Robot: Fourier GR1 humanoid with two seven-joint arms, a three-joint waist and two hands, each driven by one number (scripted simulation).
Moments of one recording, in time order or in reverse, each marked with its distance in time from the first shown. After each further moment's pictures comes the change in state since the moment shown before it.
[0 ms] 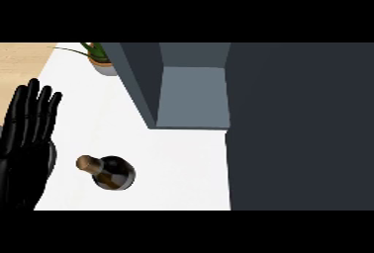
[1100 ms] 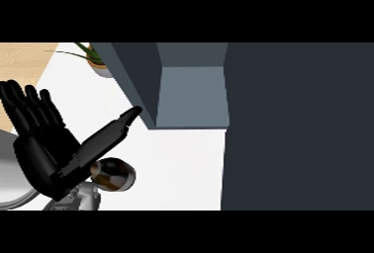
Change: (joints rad) left arm -0.186 -0.050 -0.227 0.158 -0.312 0.962 0.236; right arm 0.169 -0.065 0.026 -0.221 -0.307 0.203 0.215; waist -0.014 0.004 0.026
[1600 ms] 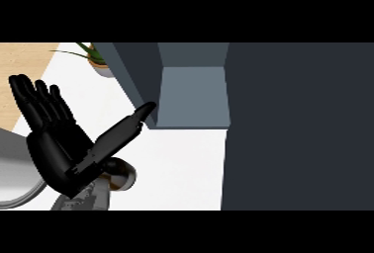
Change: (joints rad) left arm -0.065 0.000 -0.069 0.019 -0.153 0.066 0.143; right arm -0.013 0.003 -0.046 -0.041 -0.035 0.028 0.081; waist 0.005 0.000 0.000
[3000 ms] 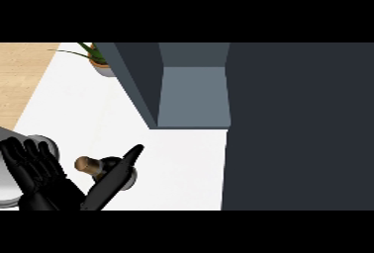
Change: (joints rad) left arm 0.348 0.019 -0.156 -0.130 -0.150 0.138 0.065; right arm -0.035 0.054 -0.026 -0.002 -0.003 0.030 0.064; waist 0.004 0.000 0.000
